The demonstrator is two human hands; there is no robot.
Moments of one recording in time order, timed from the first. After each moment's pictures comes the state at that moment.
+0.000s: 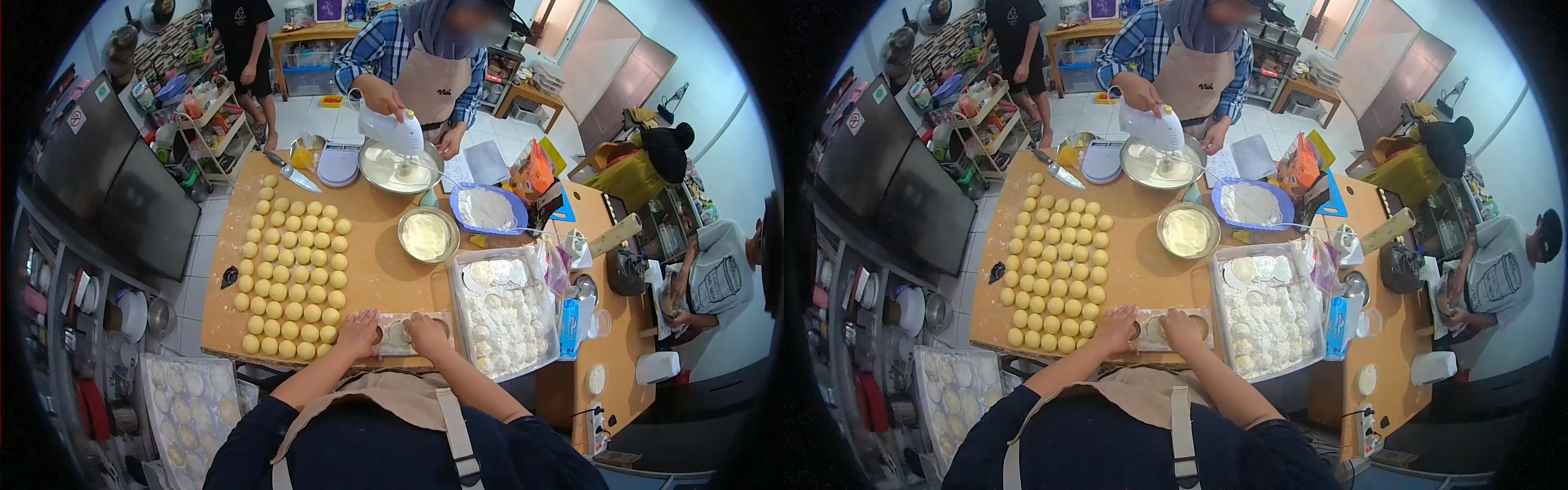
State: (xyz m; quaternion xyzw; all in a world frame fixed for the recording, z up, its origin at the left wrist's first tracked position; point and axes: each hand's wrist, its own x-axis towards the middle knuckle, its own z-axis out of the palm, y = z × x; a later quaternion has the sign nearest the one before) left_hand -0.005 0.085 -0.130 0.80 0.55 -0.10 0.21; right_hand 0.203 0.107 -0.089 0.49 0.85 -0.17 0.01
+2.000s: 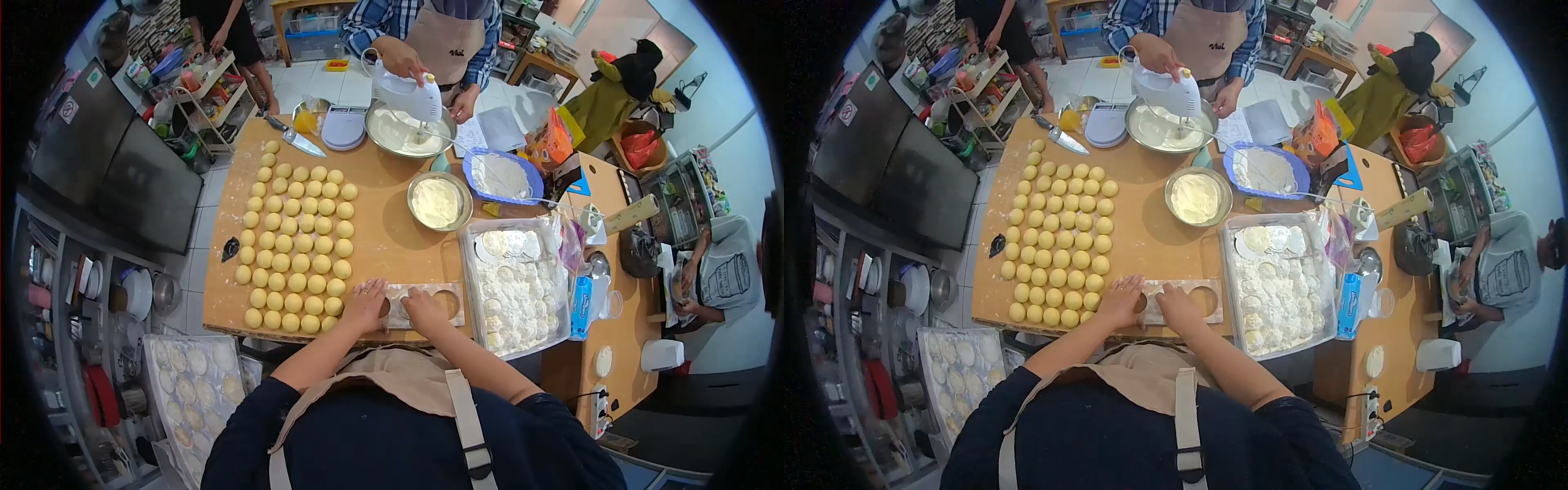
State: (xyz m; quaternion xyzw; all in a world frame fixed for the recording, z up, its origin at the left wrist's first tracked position) left_hand -0.005 0.082 -0.133 0.80 0.56 -0.05 0.22; right_hand 0.184 0.100 -0.097 0.46 0.87 -0.19 0.01
